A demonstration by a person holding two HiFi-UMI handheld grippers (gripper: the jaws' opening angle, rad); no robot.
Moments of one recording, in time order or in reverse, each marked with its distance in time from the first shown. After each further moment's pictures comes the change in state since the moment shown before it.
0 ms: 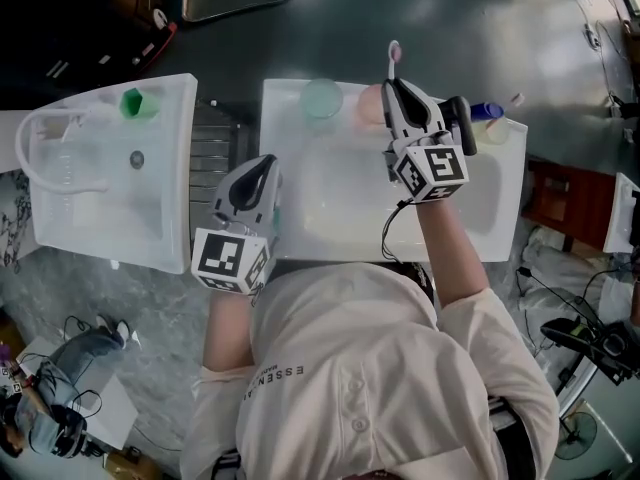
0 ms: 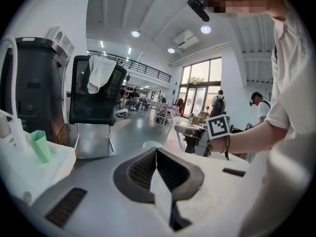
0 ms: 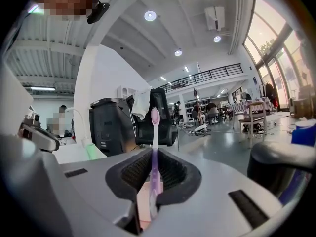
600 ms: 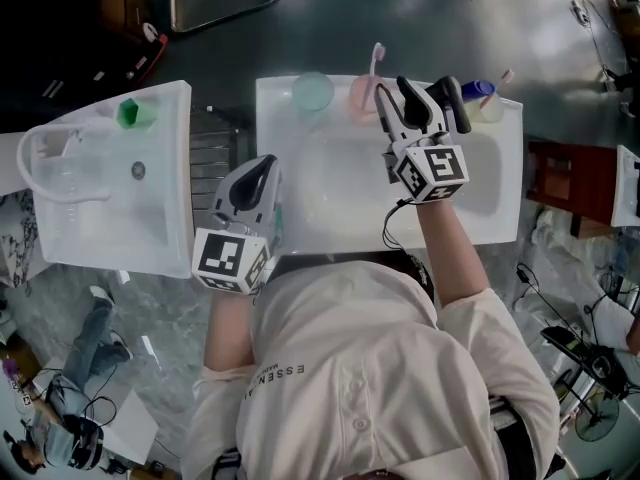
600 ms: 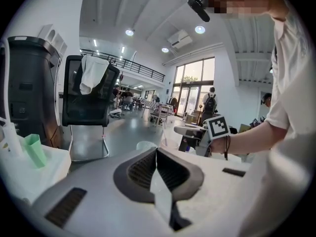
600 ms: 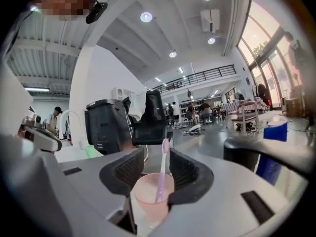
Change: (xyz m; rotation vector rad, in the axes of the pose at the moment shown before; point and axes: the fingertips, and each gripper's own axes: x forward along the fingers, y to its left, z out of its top) left arm -0.006 -0.011 0.001 0.040 0.004 -0.074; right arm -0.031 0.002 -0.003 0.029 -0.010 -0.068
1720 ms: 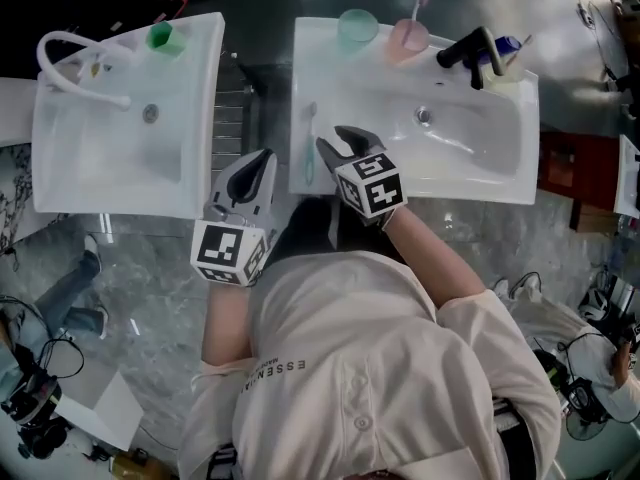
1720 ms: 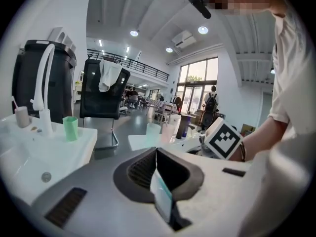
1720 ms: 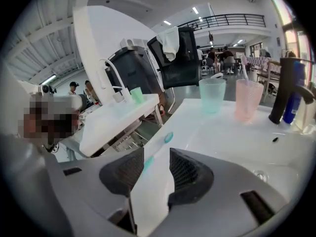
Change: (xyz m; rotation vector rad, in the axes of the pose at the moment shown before) left arm -0.130 -0.001 -0.075 -0.041 0.020 0.054; right arm -0.080 0.233 -0.166 0.027 0.652 0.216
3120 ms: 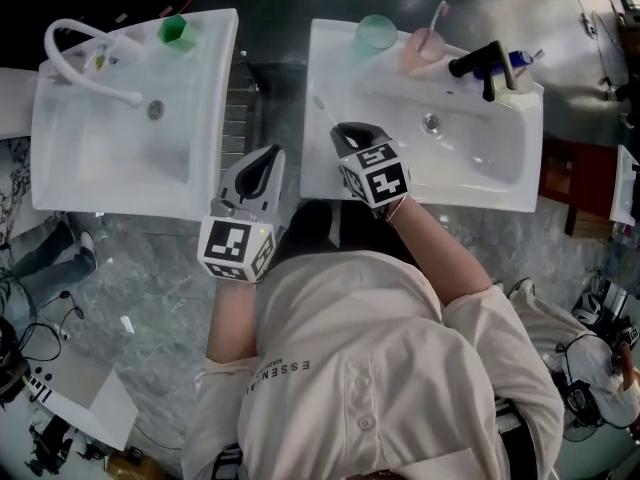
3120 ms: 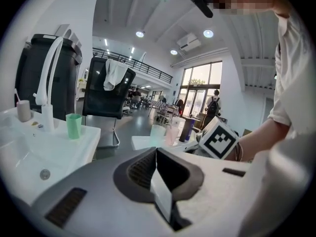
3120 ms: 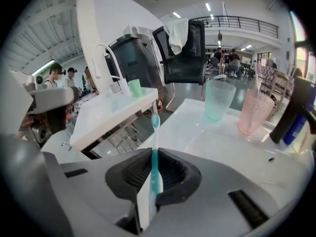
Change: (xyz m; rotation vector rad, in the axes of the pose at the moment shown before) left arm 0.003 0.024 -0.001 -0.048 -0.021 0.005; right arm 0.024 -0.008 0.011 -0.099 0.094 -0.061
